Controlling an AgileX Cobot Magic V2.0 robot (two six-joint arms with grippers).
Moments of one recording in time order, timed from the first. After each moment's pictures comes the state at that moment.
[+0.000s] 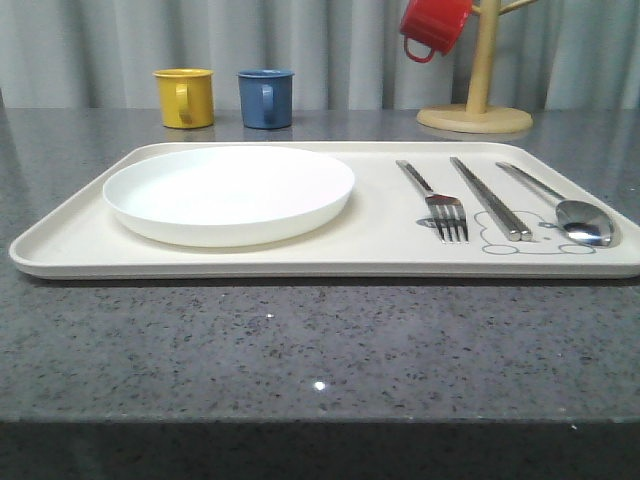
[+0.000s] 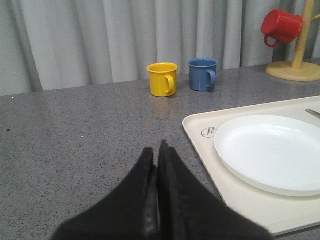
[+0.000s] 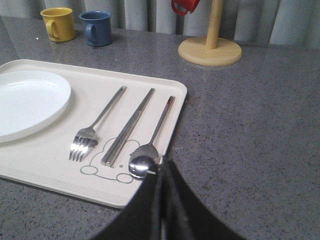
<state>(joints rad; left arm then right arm) -0.19 0.19 -0.37 -0.04 0.35 0.13 0.21 0.25 -0.39 0.05 0.44 0.01</state>
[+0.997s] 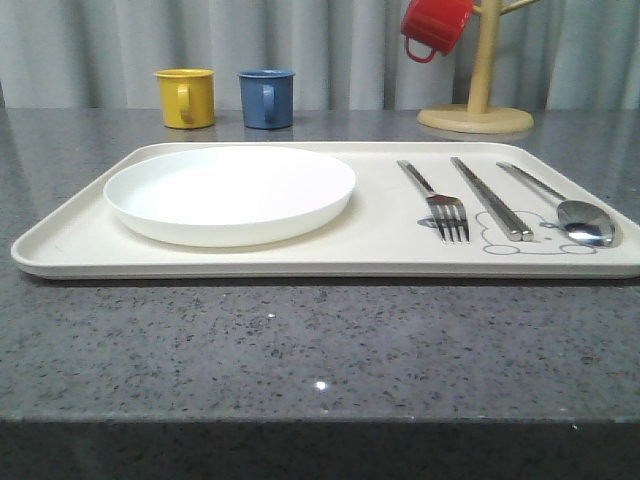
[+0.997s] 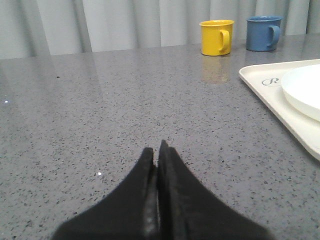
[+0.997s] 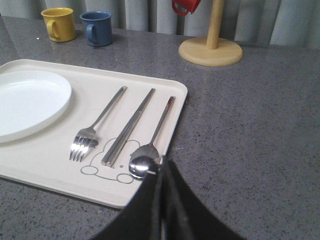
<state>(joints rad) -0.03 -0.01 0.01 -0.02 0.15 0.13 0.21 0.25 -0.39 0.05 0.44 0.01</state>
